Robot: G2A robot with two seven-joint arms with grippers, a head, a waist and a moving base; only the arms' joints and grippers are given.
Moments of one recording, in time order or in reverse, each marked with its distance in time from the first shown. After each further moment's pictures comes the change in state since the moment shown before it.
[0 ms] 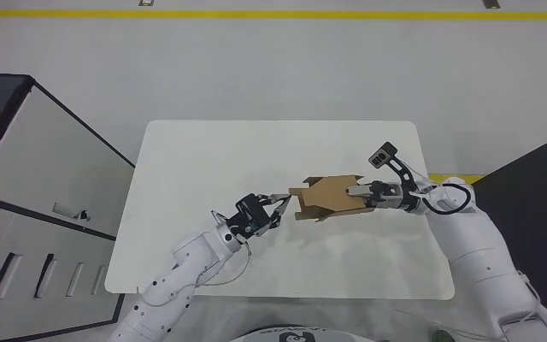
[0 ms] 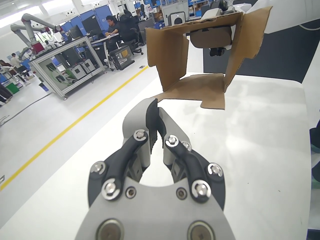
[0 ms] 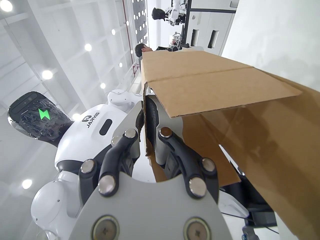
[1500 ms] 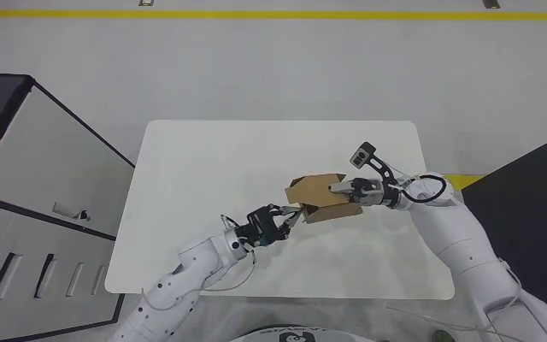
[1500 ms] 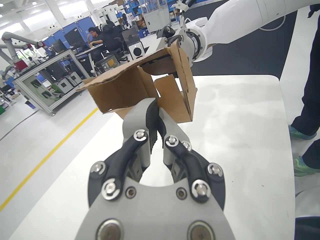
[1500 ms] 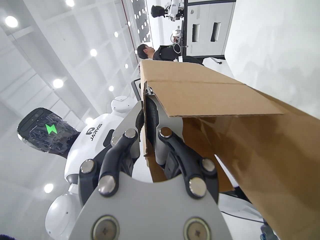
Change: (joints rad) left arm -0.008 0.012 0.050 -0.015 0.080 -0.048 0.051; right arm 0.087 -0.048 -0.128 0.072 0.009 0.063 -0.044
